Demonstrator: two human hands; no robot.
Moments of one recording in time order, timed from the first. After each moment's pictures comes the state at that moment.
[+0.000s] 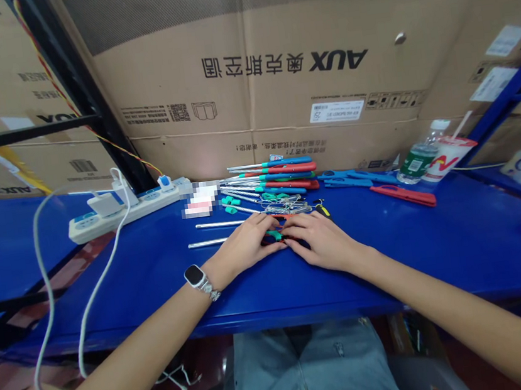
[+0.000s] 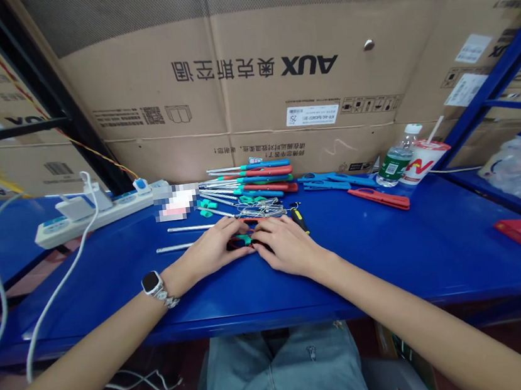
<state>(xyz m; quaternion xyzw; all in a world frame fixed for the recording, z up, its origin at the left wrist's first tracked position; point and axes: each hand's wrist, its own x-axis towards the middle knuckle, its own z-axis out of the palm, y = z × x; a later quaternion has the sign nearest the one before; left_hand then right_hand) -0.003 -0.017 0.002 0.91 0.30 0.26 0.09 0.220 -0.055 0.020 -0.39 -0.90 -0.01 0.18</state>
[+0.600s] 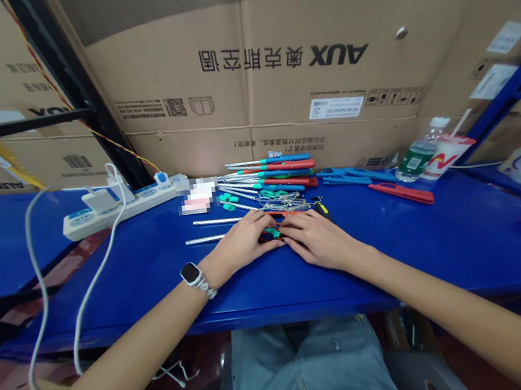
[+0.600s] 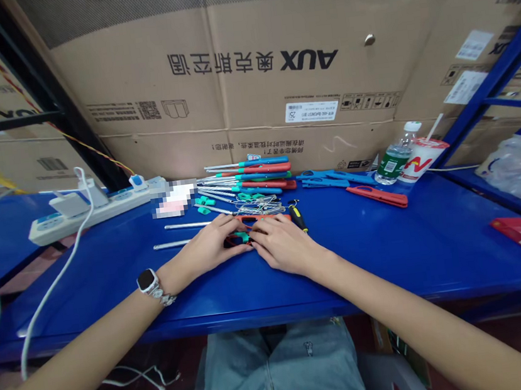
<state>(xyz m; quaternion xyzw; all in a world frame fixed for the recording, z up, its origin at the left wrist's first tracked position) -0.002 -0.018 0.005 0.91 0.31 0.25 0.08 0.221 -0.055 0.018 -0.35 -0.92 -0.07 0.14</state>
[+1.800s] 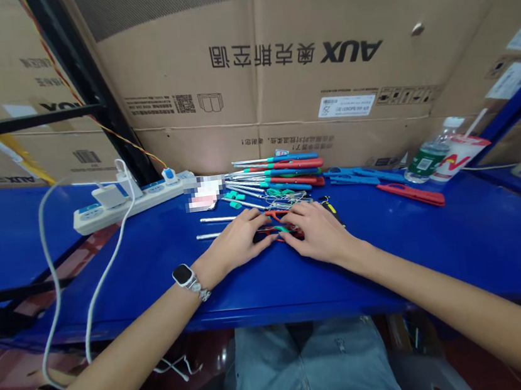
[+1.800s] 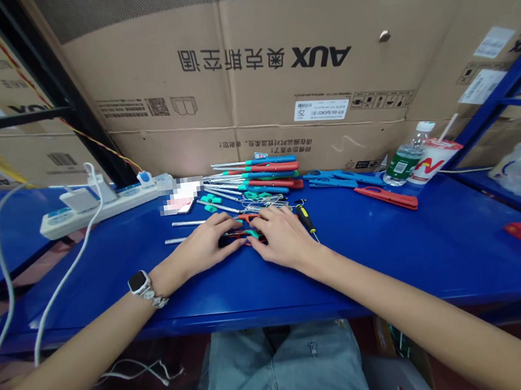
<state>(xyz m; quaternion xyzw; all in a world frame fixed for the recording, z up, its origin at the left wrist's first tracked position) -0.024 -0.021 0.007 0.91 0.34 0.24 0.06 0.198 -0.047 0.023 -0.43 -0.88 -0.07 0.20</state>
